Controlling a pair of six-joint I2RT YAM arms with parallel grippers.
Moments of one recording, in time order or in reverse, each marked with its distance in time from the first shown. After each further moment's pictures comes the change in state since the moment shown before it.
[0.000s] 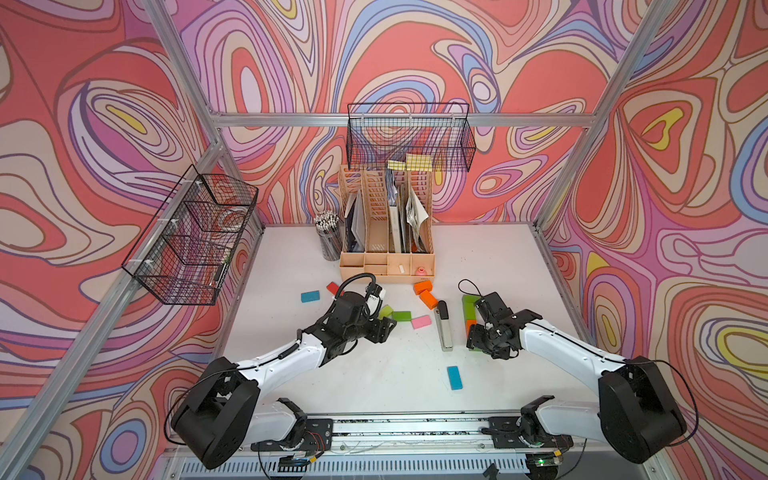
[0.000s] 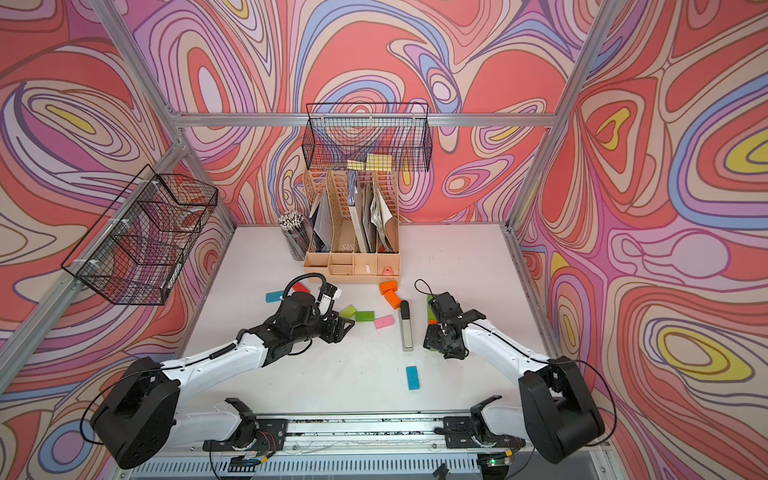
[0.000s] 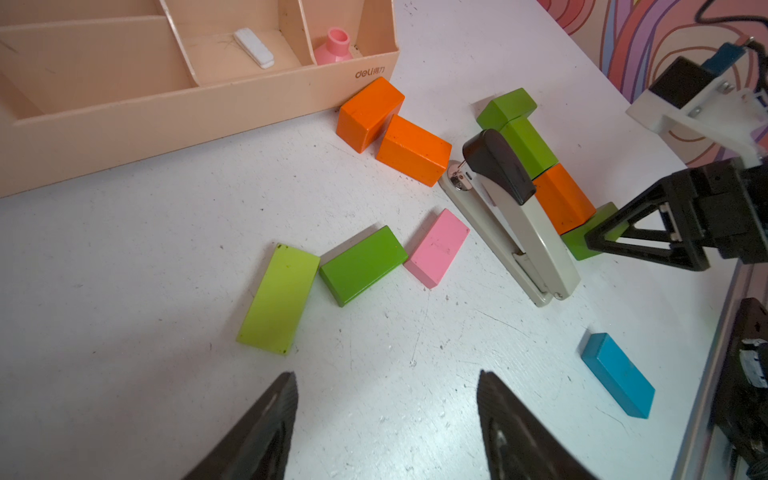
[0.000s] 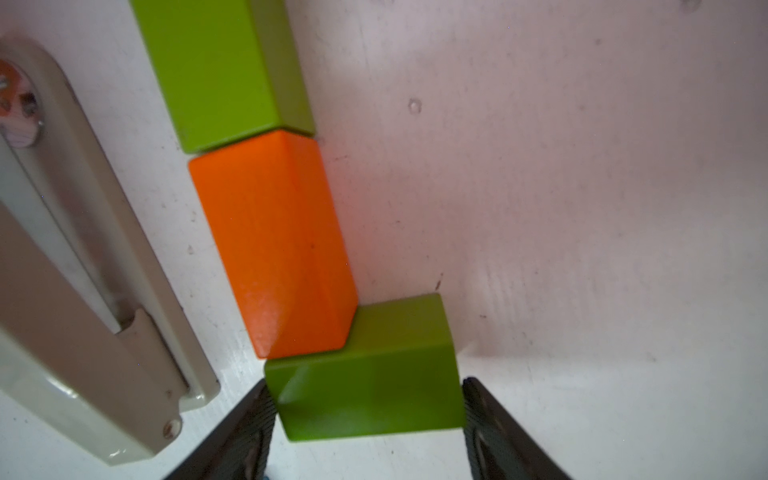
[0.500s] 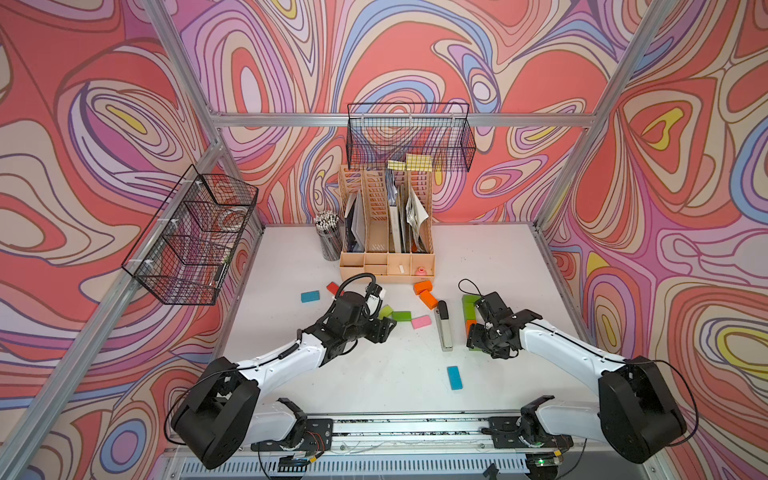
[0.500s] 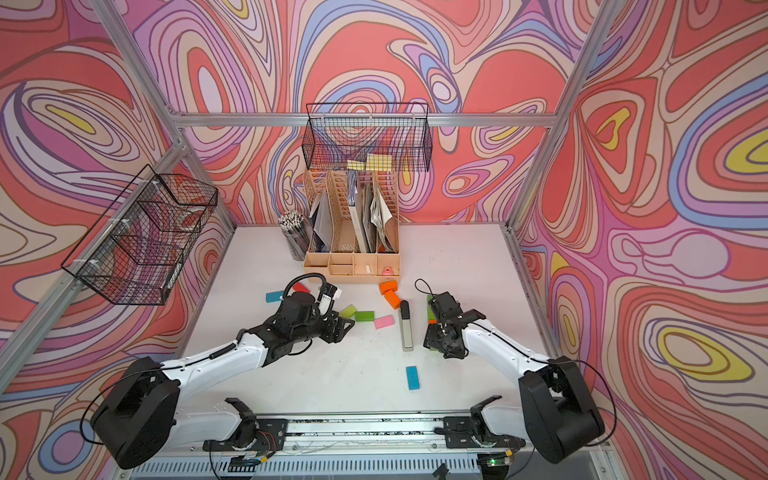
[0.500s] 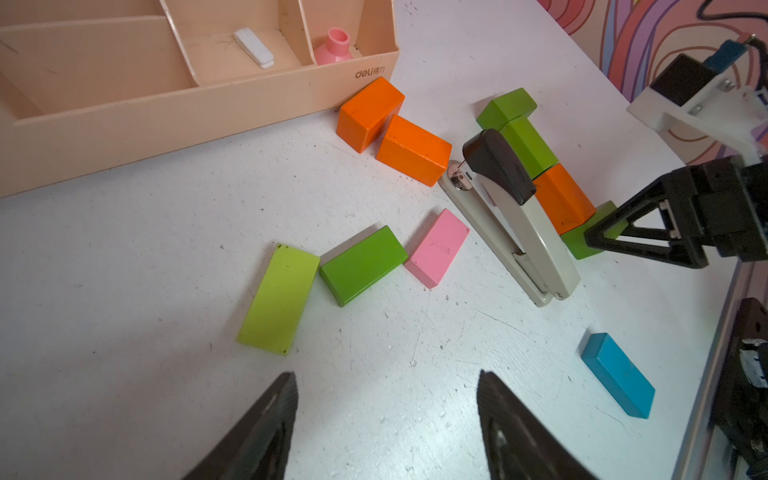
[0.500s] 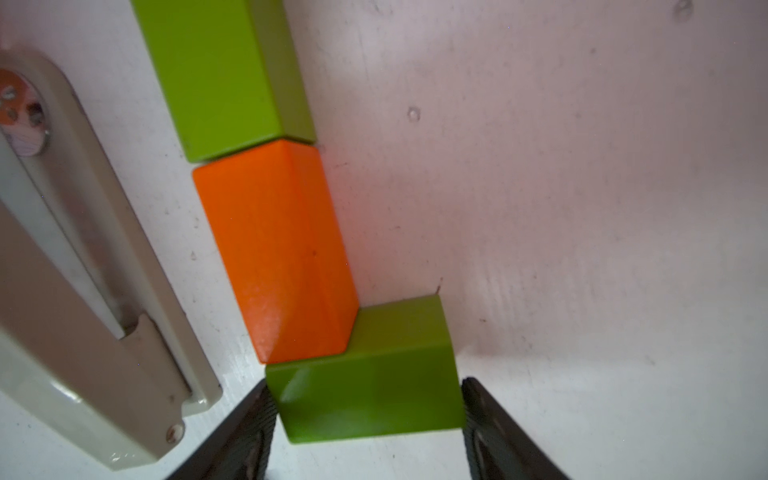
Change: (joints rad) left arm 0.000 0.000 0.000 0.000 0.000 0.000; right arm 0.000 0.000 0.000 0.007 0.008 0.003
